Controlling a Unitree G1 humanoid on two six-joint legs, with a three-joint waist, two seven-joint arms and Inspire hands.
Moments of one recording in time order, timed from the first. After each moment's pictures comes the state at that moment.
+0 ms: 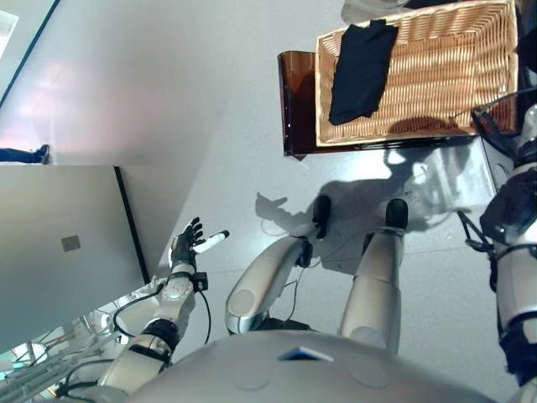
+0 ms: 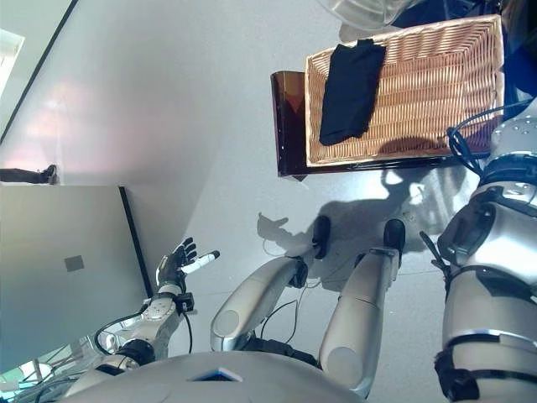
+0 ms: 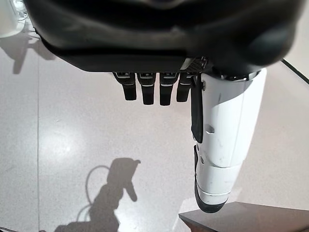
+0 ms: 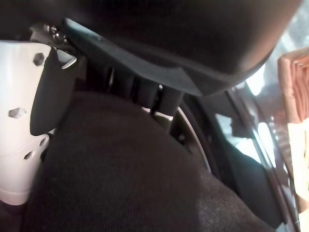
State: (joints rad) left arm 0.00 0.18 -0.27 0.95 -0.39 -0.29 0.22; right arm -1.08 -0.73 -0.41 1.12 1.04 -0.49 -0.76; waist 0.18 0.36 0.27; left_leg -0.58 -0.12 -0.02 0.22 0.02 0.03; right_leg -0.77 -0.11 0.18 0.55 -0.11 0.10
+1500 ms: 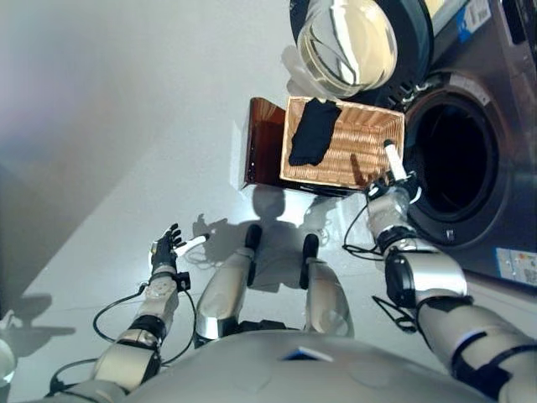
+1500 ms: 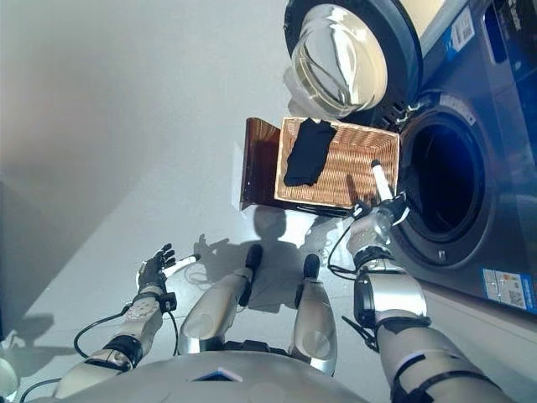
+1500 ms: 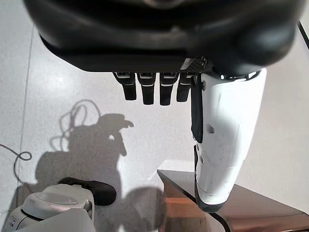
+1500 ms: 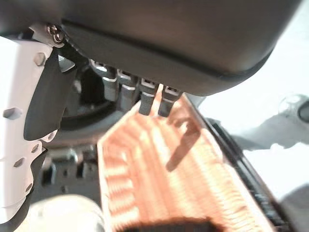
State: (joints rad) left arm -0.05 0.23 -0.16 1.07 -0.32 -0.24 0.22; right arm -0.57 -0.24 -0.07 1.27 0.92 -0.30 -0.32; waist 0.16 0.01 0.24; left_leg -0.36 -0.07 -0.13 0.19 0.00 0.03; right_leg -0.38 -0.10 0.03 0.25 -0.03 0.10
